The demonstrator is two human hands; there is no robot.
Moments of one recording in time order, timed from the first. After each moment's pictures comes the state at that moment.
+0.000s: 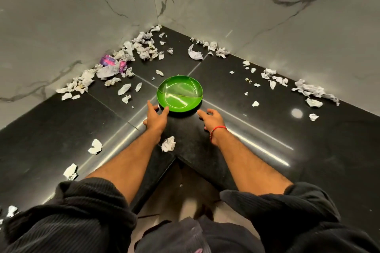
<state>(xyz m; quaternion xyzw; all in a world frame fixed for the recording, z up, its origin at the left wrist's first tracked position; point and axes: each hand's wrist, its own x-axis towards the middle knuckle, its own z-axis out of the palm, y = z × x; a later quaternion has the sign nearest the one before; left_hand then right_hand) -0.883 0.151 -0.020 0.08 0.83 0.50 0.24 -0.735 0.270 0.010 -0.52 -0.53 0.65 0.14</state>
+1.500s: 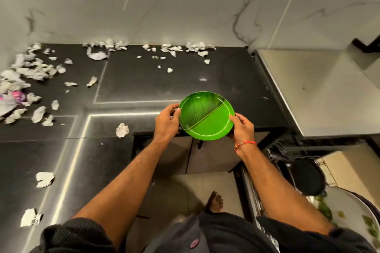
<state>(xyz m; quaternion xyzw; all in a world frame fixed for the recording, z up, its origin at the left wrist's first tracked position) -0.682 0.090 0.047 0.49 0.65 0.44 0.38 -0.454 0.087 0.047 -0.62 -0.27 0.49 0.55</state>
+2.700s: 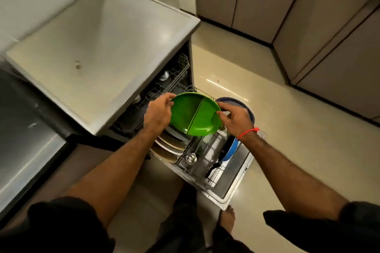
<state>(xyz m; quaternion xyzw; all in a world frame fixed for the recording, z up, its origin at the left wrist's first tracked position) -0.005 0.056 -0.021 0.84 0.41 0.10 0.35 0.148 -0.148 -0.034 -0.82 -0.33 0.22 0.41</state>
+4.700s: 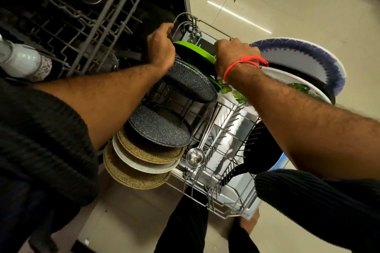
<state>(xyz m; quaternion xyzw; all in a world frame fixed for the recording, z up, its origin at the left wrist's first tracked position) 0.203 0.225 -0.442 0.83 0.47 0.03 0.31 0.292 0.072 -0.389 -0.91 -0.33 0.26 -0.02</state>
